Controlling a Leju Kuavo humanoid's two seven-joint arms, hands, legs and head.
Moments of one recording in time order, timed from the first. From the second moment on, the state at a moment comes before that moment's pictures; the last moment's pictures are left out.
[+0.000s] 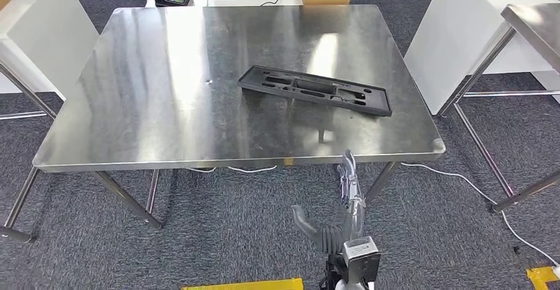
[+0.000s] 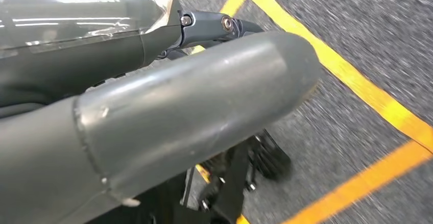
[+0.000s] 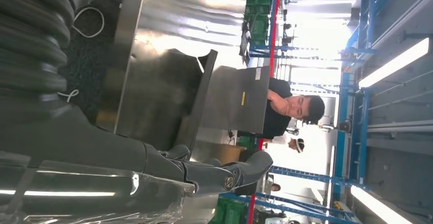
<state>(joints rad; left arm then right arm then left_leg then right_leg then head) -0.12 -0.23 1.31 -0.21 -0.36 0.30 -0.21 0.10 0.27 0.22 -1.55 0.28 -0.21 -0.70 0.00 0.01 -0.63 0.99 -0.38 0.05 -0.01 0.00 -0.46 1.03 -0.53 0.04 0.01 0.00</state>
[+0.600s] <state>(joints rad) -0.12 -0.24 1.31 -0.21 -0.37 0.32 -0.20 0.10 0.28 0.20 -1.53 0.33 -0.21 -0.69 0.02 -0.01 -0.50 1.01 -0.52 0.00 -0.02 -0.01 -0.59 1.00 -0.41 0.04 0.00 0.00</state>
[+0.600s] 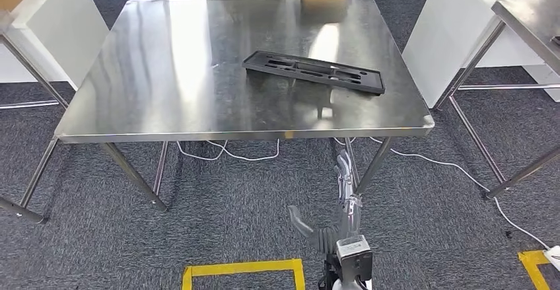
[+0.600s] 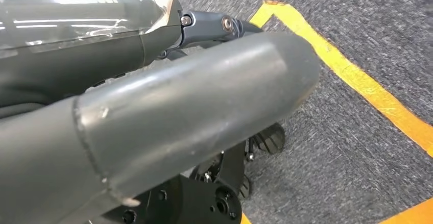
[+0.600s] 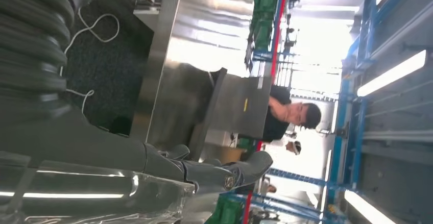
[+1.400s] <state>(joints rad) -0.12 -0.24 1.29 -0.21 -0.41 0.36 -0.16 -0.11 0.17 -0.10 -0.27 0.52 -0.51 0.34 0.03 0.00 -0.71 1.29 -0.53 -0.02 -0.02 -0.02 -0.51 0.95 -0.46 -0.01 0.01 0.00</state>
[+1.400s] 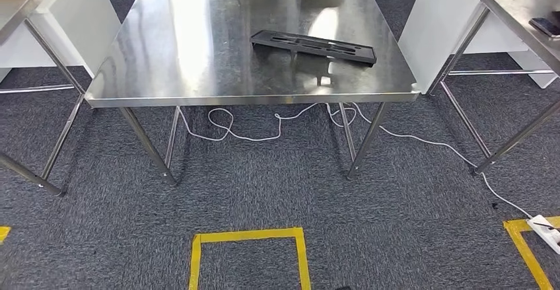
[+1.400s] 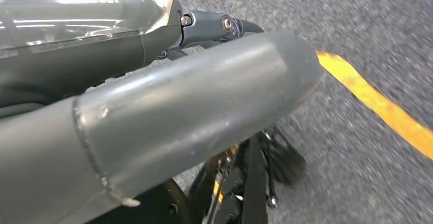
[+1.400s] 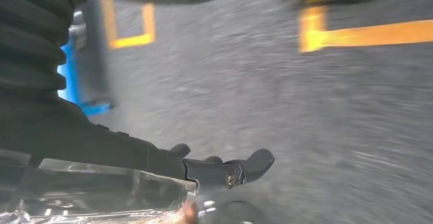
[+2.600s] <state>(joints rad) -0.10 -0.21 1.13 -0.21 -0.60 0.29 -0.14 -0.09 0.15 -0.25 -0.20 0.36 -0.57 0.18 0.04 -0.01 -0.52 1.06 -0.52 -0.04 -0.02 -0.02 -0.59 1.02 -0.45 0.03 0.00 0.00</state>
